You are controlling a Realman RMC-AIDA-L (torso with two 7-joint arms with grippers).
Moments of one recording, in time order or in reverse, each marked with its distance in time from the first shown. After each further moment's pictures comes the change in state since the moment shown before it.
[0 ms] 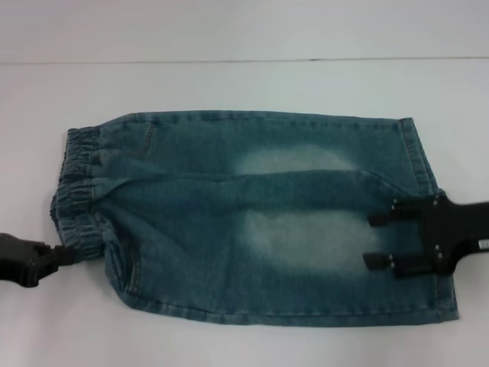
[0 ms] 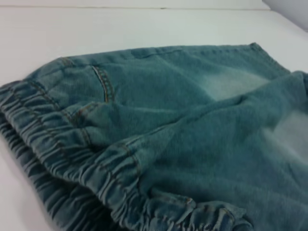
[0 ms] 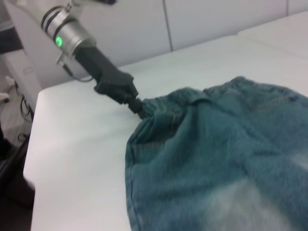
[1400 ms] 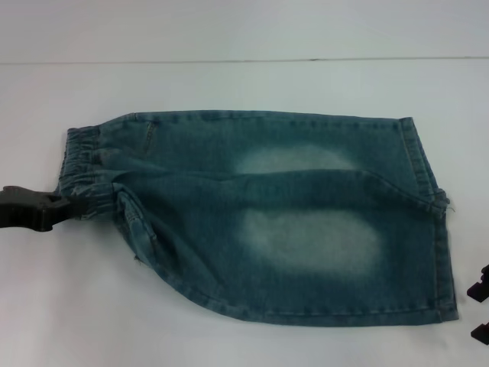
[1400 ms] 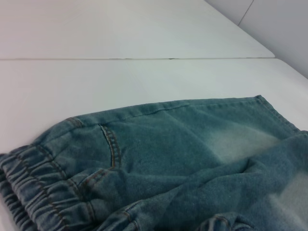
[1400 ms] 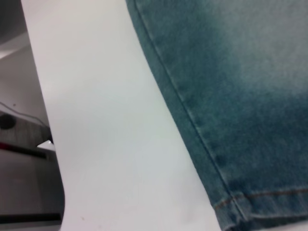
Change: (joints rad) left arm -0.083 0.009 -0.011 0.004 -0.054 -0.022 -0.127; right arm 0.162 -0.030 -0.137 -0.164 -0.618 -0.139 0.334
